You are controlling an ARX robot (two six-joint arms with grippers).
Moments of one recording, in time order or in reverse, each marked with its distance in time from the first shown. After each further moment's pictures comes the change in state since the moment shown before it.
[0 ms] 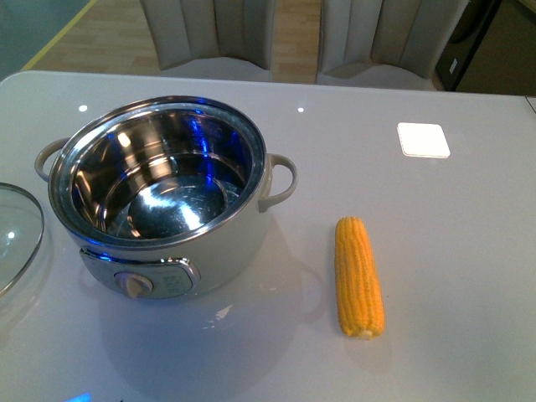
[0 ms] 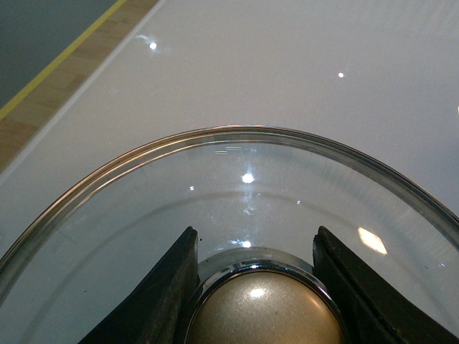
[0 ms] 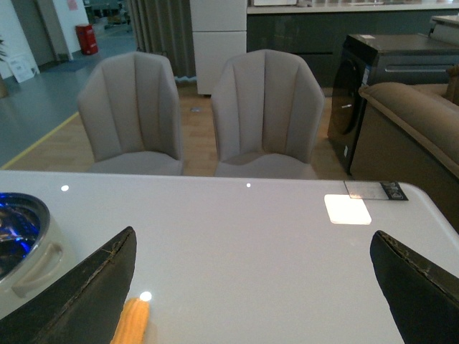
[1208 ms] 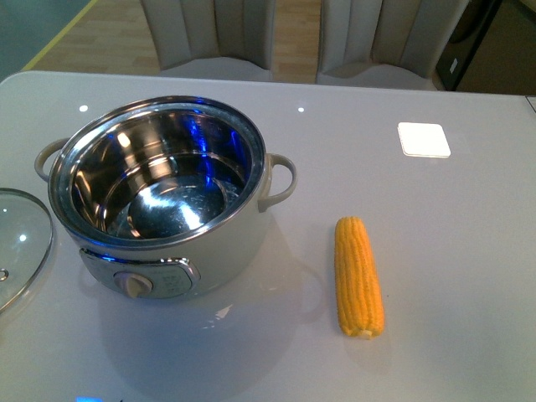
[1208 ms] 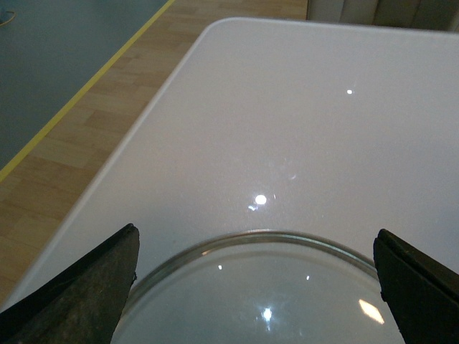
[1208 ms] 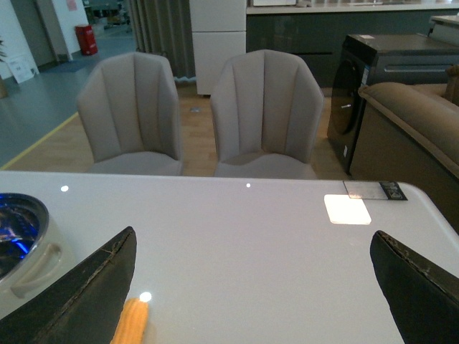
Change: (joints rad) left arm -0.012 -0.211 0.034 -0.162 -0.020 0.002; right arm 0.000 0.000 0.000 0.000 0.000 0.000
